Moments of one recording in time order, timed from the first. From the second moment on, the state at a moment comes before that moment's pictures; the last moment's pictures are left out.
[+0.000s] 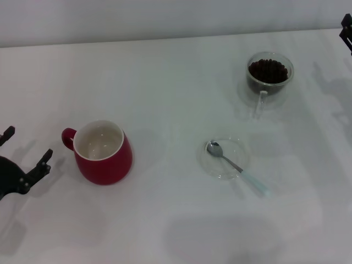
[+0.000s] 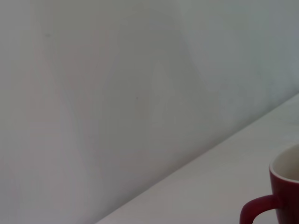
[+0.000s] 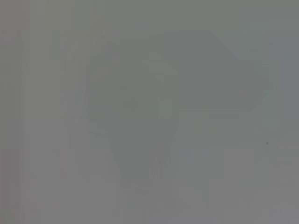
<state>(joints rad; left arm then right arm) -0.34 -2.08 2.81 -0.11 -0.82 1.36 -0.09 0.41 2.02 -1.22 -0.11 -0.17 -1.17 0.30</state>
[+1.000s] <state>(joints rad) -0.39 -2.08 2.80 -0.02 -0.88 1.25 0.05 0.42 2.02 -1.22 -0.11 -0.17 -1.17 0.30</state>
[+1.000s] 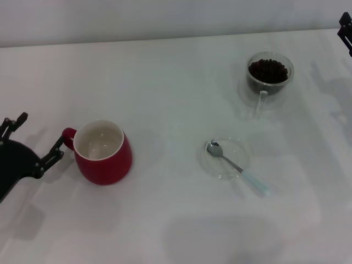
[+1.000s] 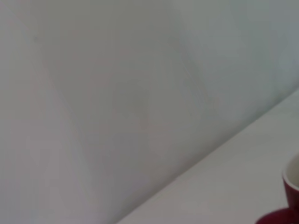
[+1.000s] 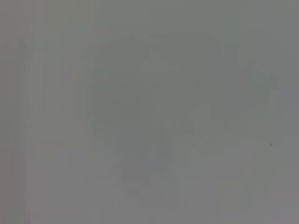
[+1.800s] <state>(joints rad) -0.43 -2.08 2.82 0.02 -0.86 1.16 0.08 0.43 2.02 -1.22 -0.12 -0.16 -1.17 0.30</state>
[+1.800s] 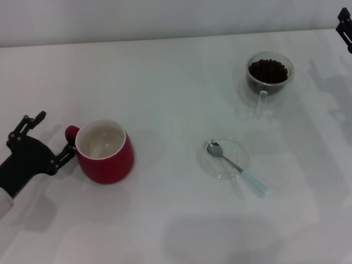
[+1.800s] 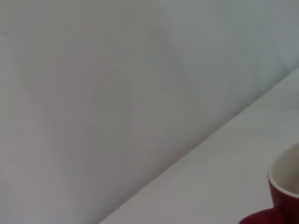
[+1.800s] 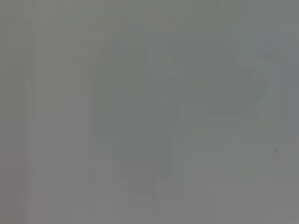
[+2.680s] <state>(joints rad) -0.42 -2.08 2.81 0.07 -0.86 1.12 0.13 0.43 2.02 -1.22 -0.11 -0.17 -1.17 0.31</state>
